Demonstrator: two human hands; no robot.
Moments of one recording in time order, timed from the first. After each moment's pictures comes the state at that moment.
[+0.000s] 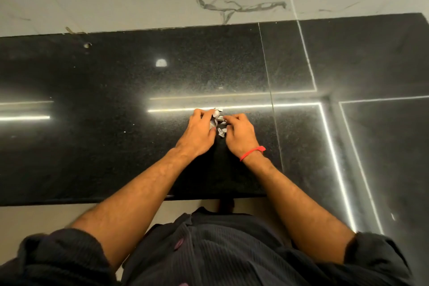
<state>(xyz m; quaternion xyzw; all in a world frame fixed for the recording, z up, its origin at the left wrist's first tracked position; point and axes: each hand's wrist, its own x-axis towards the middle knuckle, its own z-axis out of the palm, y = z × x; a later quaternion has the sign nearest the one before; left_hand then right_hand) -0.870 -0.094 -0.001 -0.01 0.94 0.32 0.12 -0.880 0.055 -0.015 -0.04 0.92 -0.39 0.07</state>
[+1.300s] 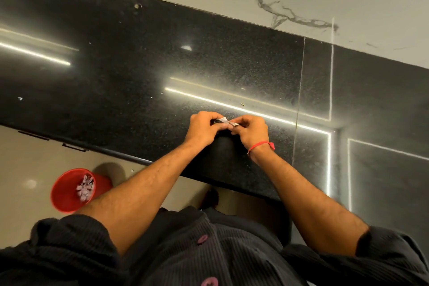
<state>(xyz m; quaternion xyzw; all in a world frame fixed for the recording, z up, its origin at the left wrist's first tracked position) -0.828 -0.116 -0.003 -0.18 0.86 0.49 0.03 -0.878 0.030 -0.012 0.01 0.84 -0.52 0.19</state>
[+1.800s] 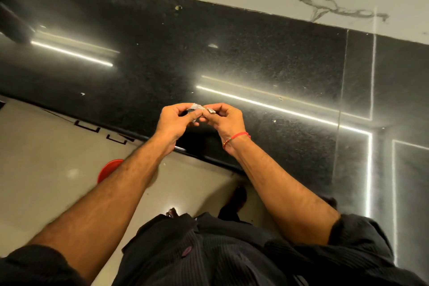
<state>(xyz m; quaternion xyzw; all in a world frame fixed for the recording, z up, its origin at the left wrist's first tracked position) -0.743 -0.240 0.039 -0.32 0.68 0.65 -0.03 -0.806 -0.111 0.017 0.02 0.56 -0.78 0.30</state>
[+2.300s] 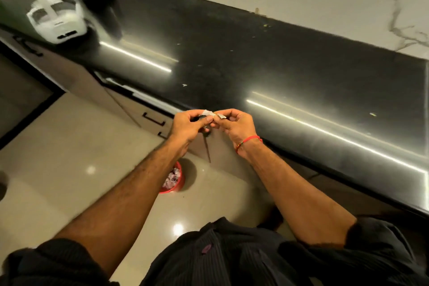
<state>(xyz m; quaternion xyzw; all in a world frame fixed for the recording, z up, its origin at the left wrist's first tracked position) -0.569 -0.424 0.050 -0.33 0.66 0.67 -0.12 -0.651 -0.304 0.042 -0.06 0.59 -0.73 0.34</state>
